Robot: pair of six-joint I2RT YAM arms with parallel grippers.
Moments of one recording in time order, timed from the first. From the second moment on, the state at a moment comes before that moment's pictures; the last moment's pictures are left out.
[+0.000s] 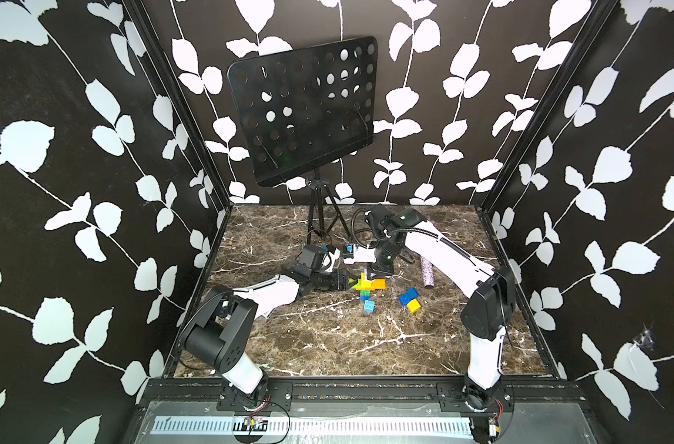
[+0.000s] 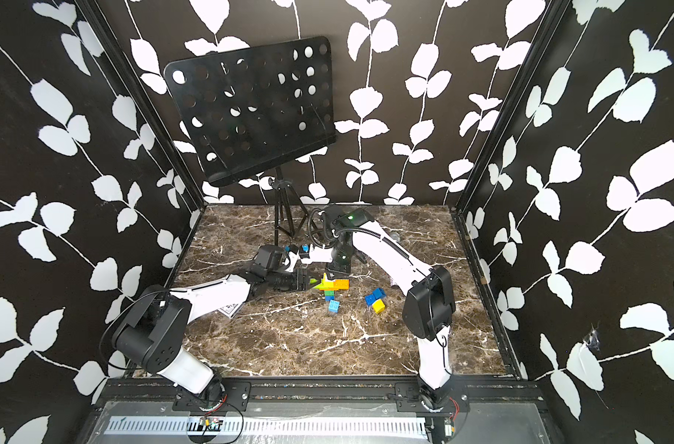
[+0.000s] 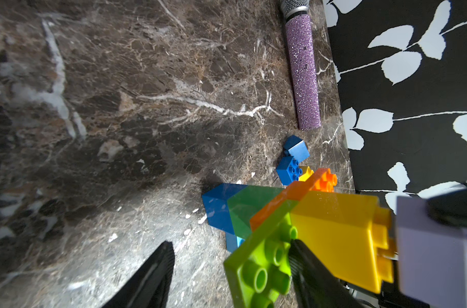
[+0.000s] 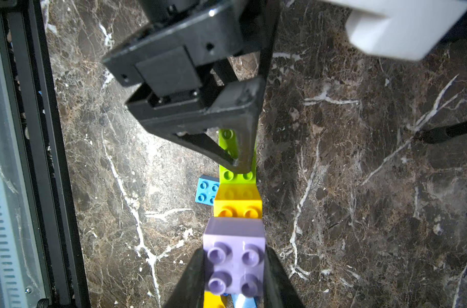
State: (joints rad) left arm -0.53 1.59 0.83 -0.01 0.54 -0.55; right arm 0.67 1.95 1.91 -1.32 -0.28 -0.88
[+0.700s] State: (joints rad) left arm -0.53 1.60 0.84 0.00 0.55 -0.55; right arm 0.67 1.95 1.91 -1.29 -0.26 -0.89
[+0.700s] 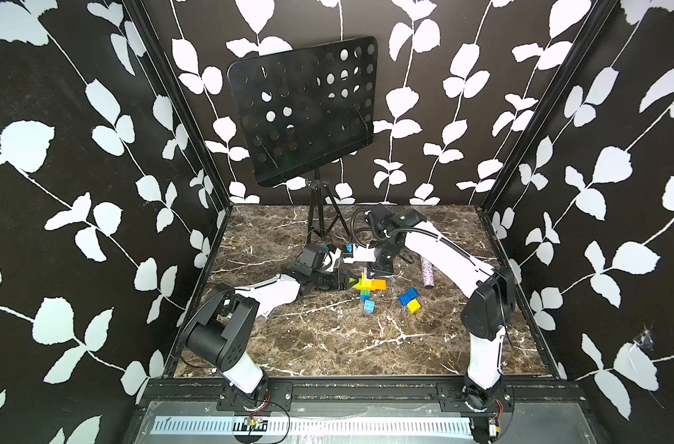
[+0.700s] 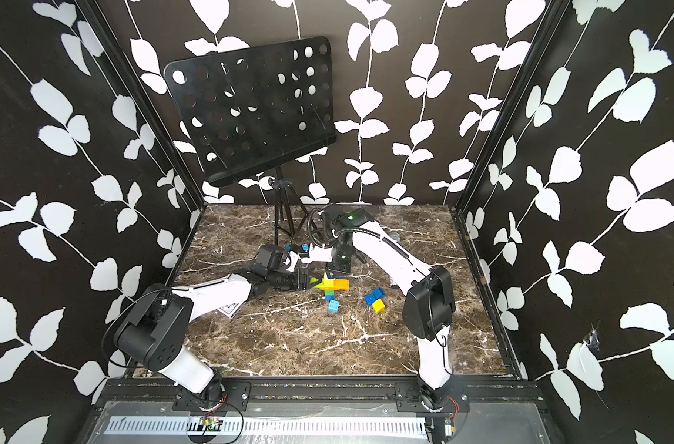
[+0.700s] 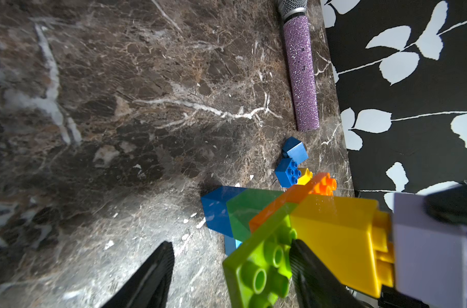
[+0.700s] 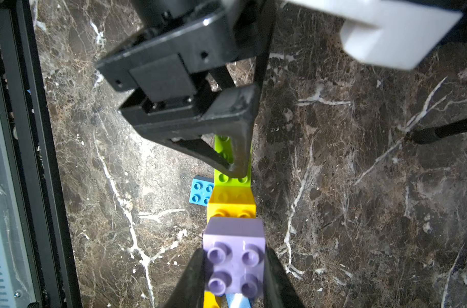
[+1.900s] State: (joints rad) left arm -0.53 1.61 0.84 0.01 0.56 -0.55; right arm 0.67 1.93 1.86 -1.24 -0.23 -0.82
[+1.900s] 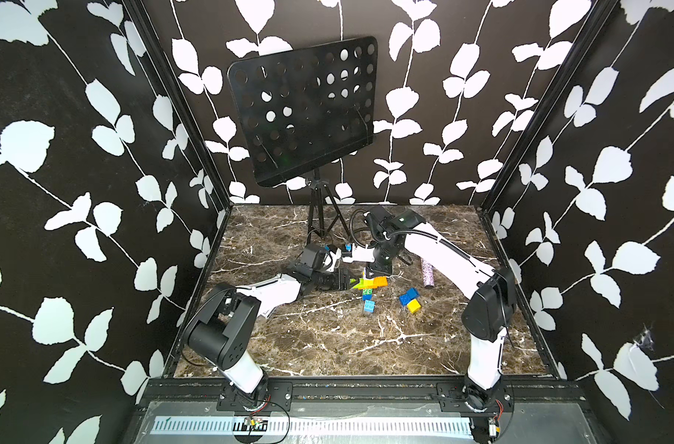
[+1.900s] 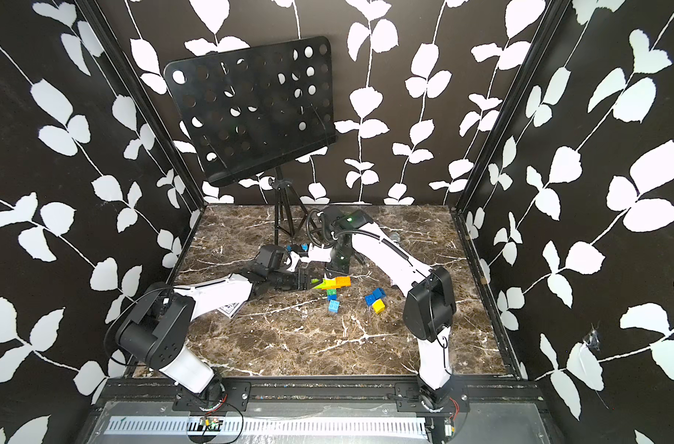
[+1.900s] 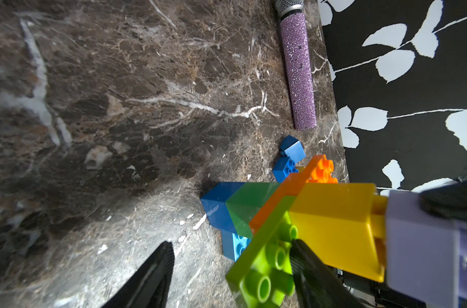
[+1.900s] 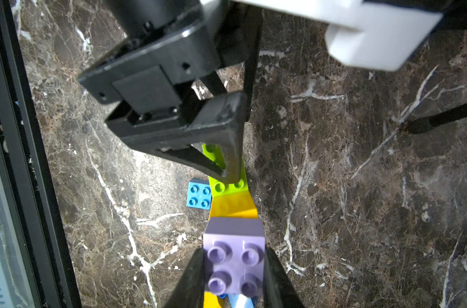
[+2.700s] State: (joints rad) left arm -0.53 1.62 0.86 -0.01 0.56 -0.52; right arm 0.65 1.93 1.86 -1.29 -0.29 -0.90
